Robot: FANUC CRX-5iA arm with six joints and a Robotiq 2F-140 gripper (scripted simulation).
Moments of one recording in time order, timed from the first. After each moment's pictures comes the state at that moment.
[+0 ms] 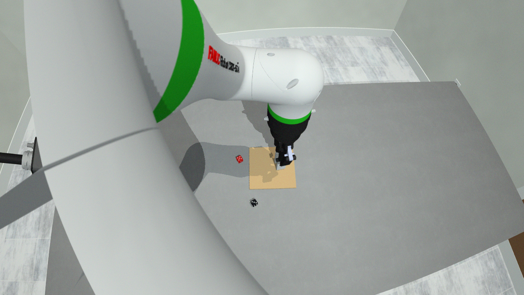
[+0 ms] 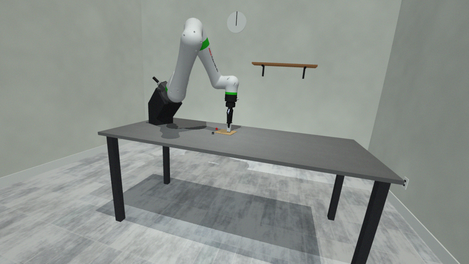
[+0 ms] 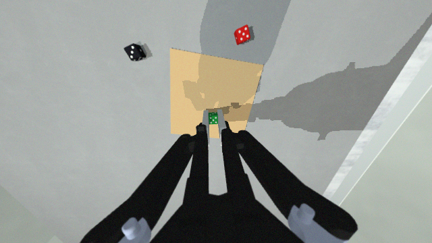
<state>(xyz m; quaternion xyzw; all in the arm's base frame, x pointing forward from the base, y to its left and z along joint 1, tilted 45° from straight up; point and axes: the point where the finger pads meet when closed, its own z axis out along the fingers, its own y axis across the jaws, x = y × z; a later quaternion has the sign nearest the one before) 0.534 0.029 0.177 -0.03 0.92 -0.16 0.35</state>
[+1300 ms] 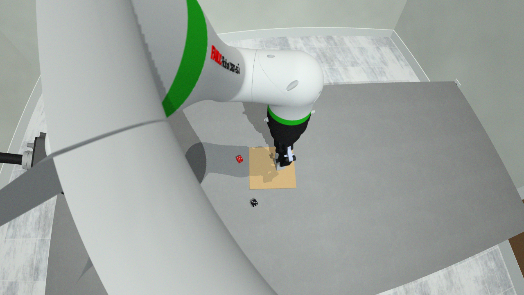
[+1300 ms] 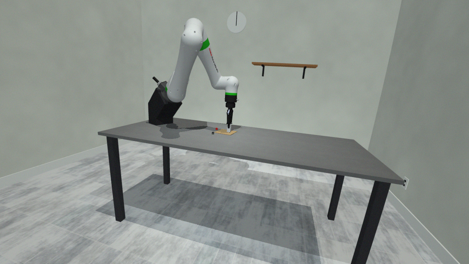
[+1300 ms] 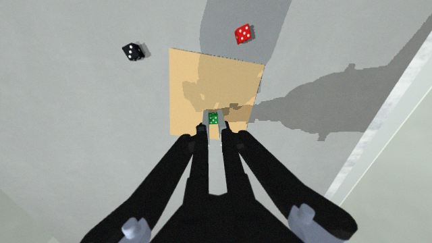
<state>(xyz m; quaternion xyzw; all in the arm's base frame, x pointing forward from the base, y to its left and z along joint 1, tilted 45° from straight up) 0.536 0.028 0.174 -0.03 0.92 -0.16 0.35</state>
